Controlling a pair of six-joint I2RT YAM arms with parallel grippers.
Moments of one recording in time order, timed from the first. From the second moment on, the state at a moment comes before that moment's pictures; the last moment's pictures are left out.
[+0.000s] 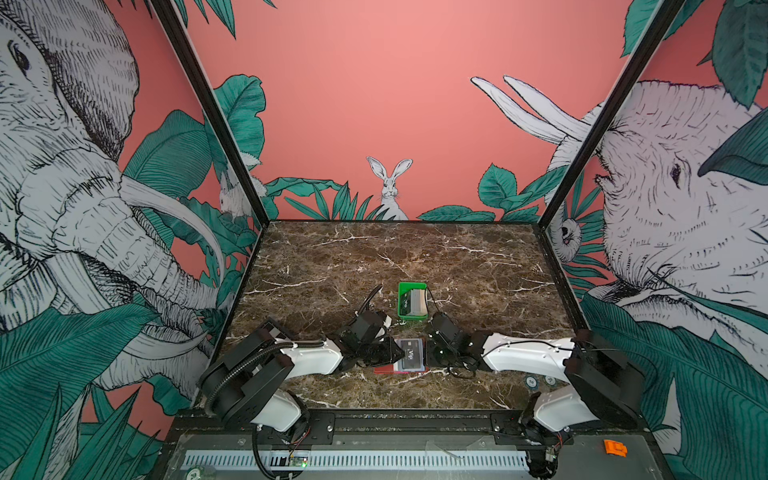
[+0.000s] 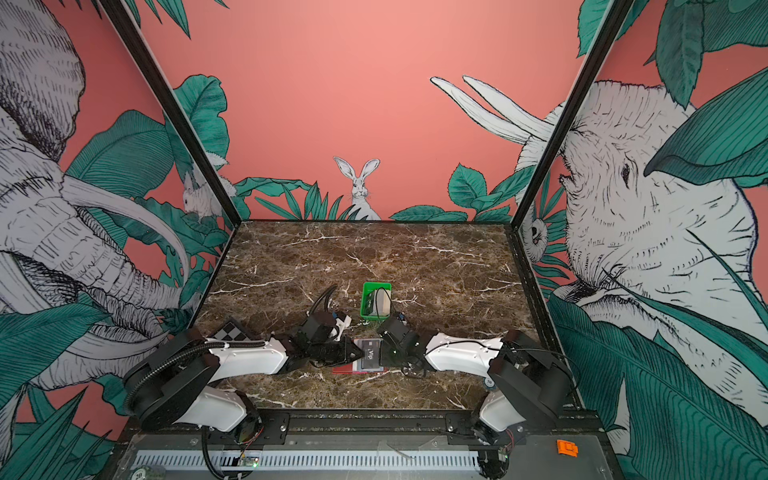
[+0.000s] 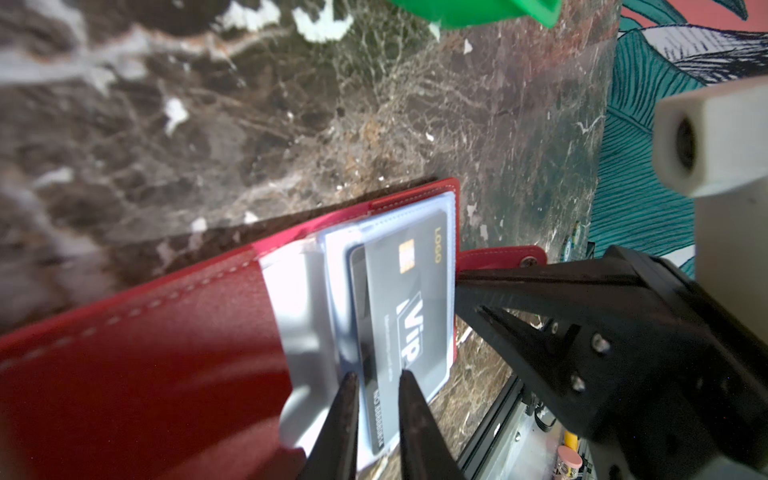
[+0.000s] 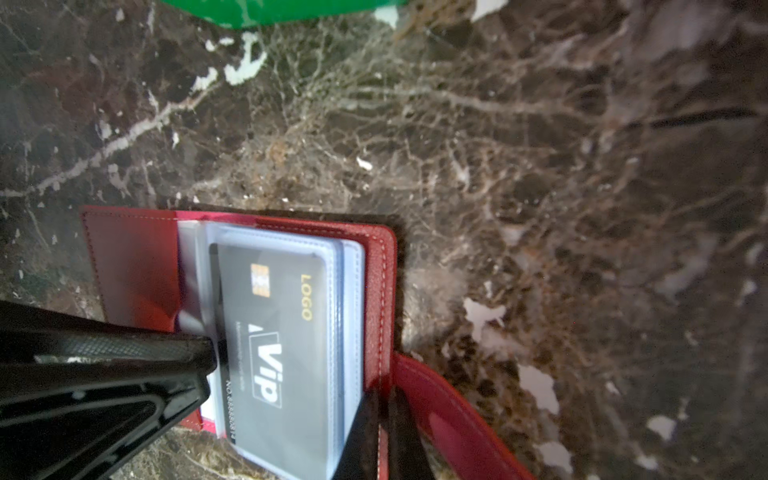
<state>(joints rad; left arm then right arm) -0.83 1.44 0.45 0.17 0.41 -0.91 0.96 1.47 0.64 -0.22 -0.01 0.90</state>
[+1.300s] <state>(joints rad) -0.85 1.46 0.45 0.16 0.38 -0.90 0.96 1.36 0.52 0.00 -0.06 0.96</state>
